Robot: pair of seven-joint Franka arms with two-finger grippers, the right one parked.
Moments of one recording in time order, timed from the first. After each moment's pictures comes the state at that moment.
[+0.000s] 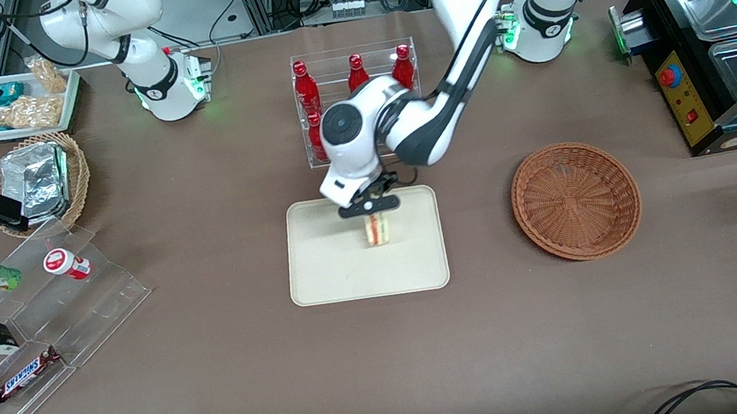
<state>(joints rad) -0.79 0.71 -0.11 -1.47 0.07 2.11 -0.97</state>
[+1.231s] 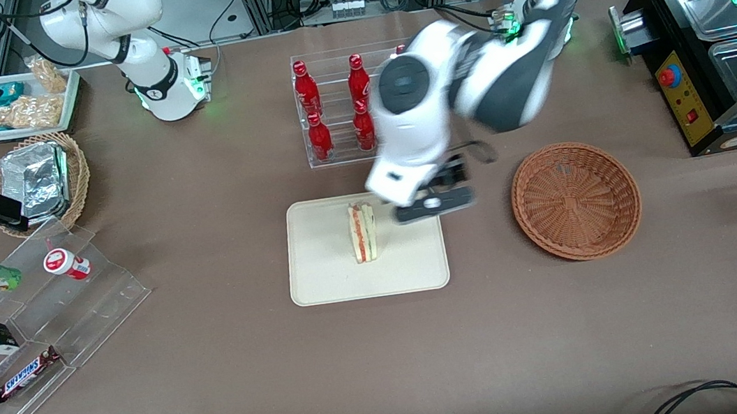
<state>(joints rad) -0.58 0.41 -0.07 -1.36 0.09 1.63 -0.75</state>
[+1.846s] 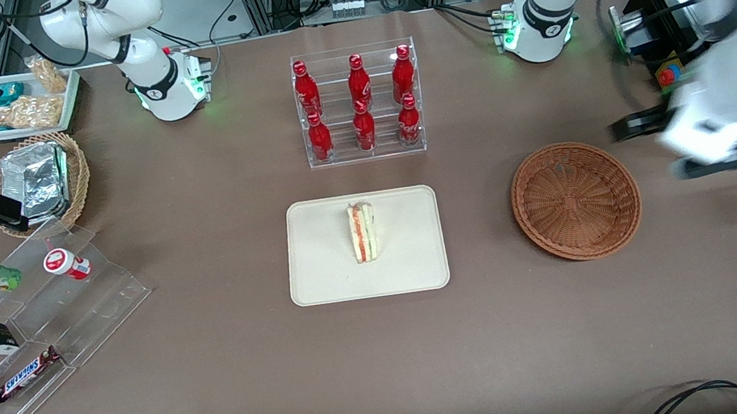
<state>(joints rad) -0.05 0.16 -0.05 -1.41 0.06 1.29 -0.24</state>
